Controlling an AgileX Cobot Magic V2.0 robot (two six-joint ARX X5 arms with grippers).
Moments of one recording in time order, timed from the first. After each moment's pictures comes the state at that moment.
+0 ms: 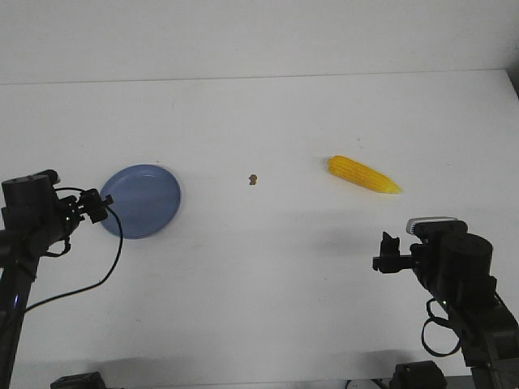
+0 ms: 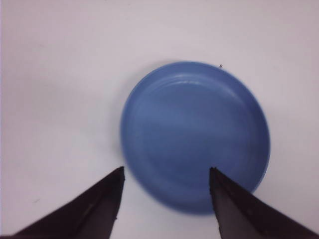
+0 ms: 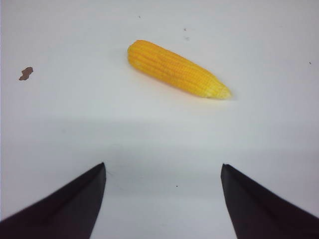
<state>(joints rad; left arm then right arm) 0.11 1.23 1.16 -0.60 0.10 -0.23 0.06 0.72 0.91 -0.81 -0.05 0.10</state>
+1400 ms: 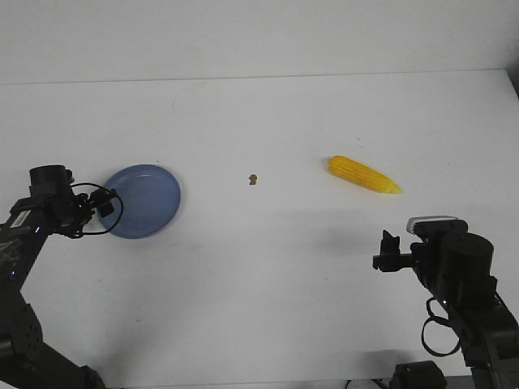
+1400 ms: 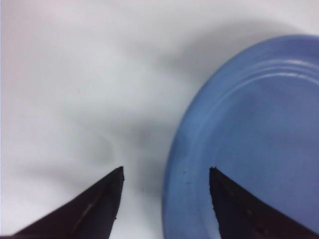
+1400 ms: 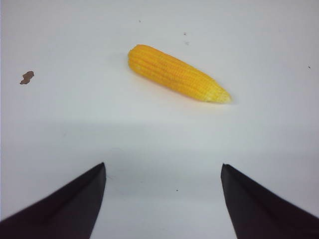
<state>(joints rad) 0.21 1.71 1.17 -0.41 0.16 -0.25 0.06 0.72 0.91 -0.80 -0.05 0.10</state>
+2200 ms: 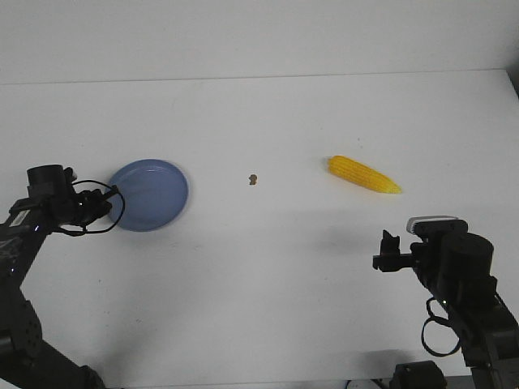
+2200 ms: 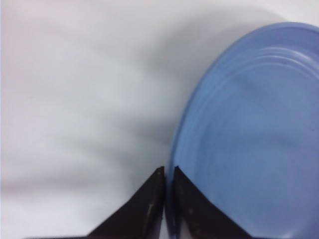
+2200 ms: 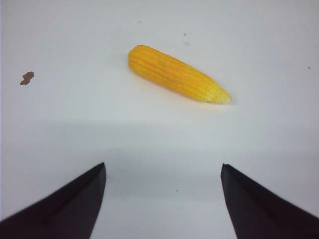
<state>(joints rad) 0.23 1.72 1.17 -0.36 0.34 -0.25 0.06 0.72 0.91 -0.80 -0.05 0.10</state>
